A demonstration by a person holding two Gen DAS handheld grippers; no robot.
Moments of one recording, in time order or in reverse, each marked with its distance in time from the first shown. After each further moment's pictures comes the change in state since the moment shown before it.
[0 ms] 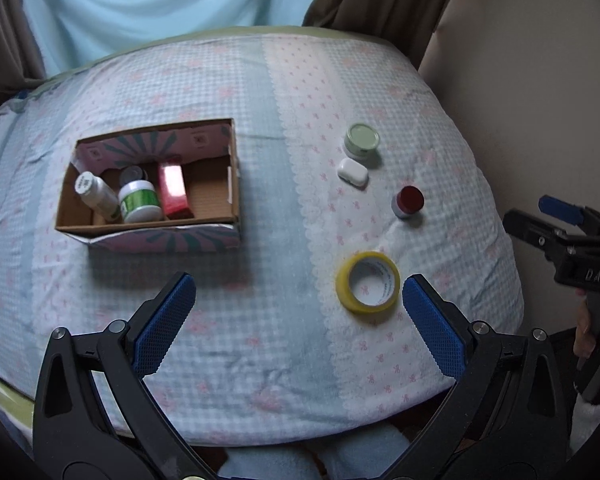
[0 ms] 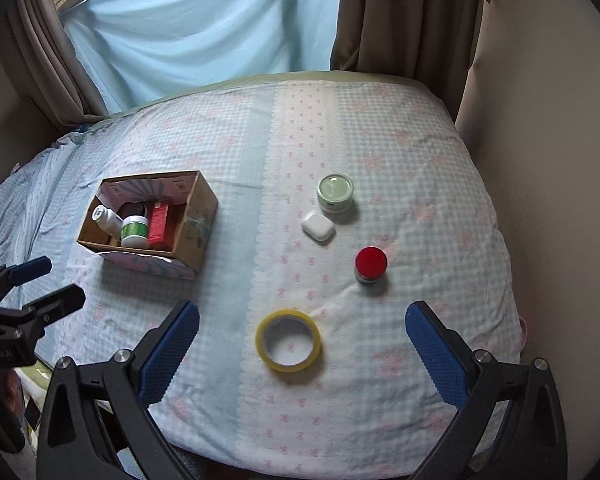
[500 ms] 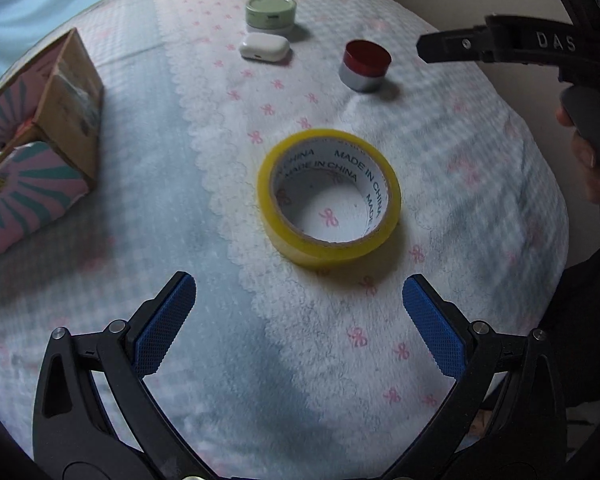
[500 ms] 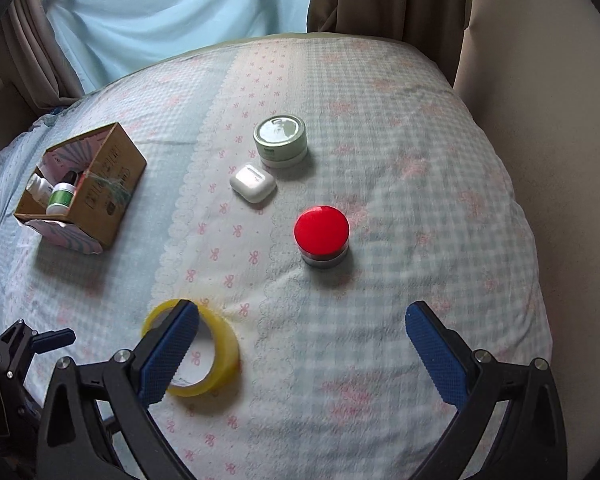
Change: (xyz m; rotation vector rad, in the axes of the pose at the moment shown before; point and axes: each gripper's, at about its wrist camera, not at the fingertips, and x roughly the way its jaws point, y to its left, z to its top) left arm 0.205 -0.069 -0.103 0.260 0.092 -0.089; right arm 0.151 -0.073 -0.043 -0.036 -0.006 -0.022
